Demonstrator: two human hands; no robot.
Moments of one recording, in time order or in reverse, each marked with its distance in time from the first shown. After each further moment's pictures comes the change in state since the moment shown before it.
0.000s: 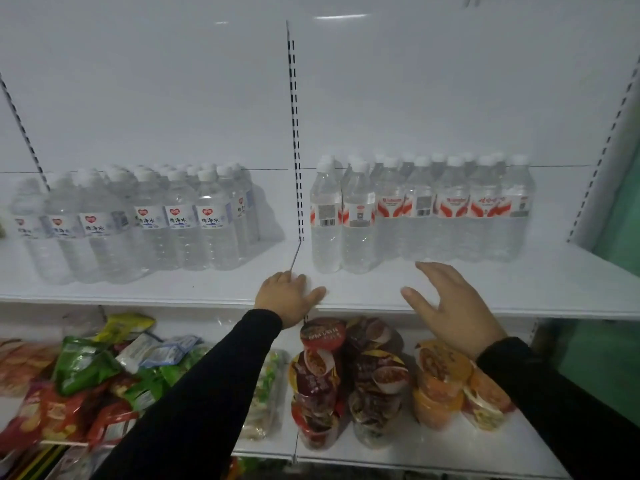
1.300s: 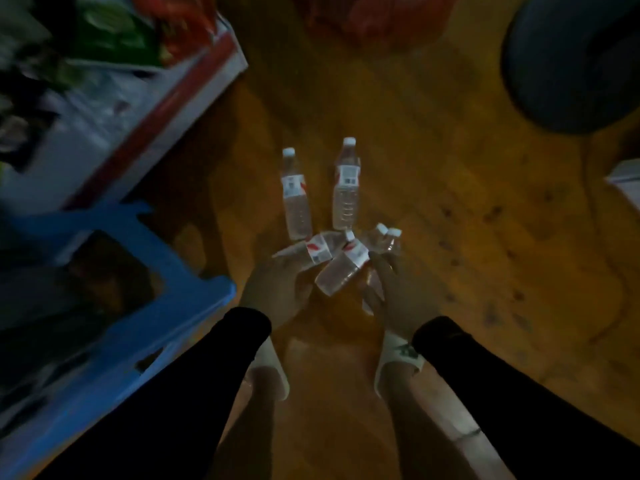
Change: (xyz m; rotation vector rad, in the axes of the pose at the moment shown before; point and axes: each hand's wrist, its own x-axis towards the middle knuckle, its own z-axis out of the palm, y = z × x) left_hand -0.493 0.323 0.778 -0.026 -1.076 0.635; right_hand -0.846 0.431 0.348 0.065 -0.545 1.085
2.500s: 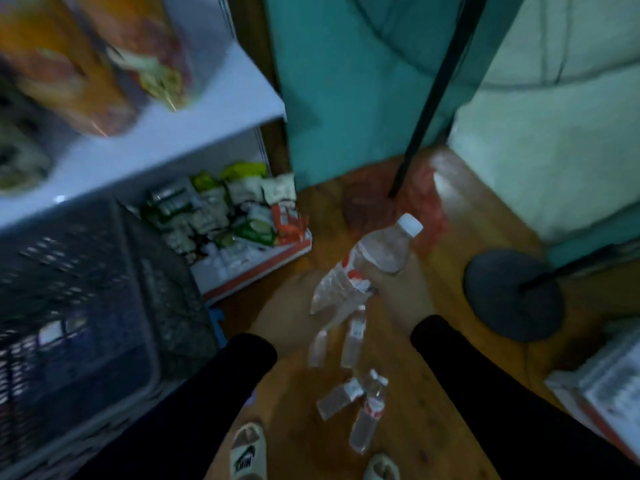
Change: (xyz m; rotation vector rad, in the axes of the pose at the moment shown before) left_hand -0.144 0.091 -0.263 -0.263 0.426 0.146; right_hand -0.052 -0.208 -0.324 1.011 0.251 -0.200
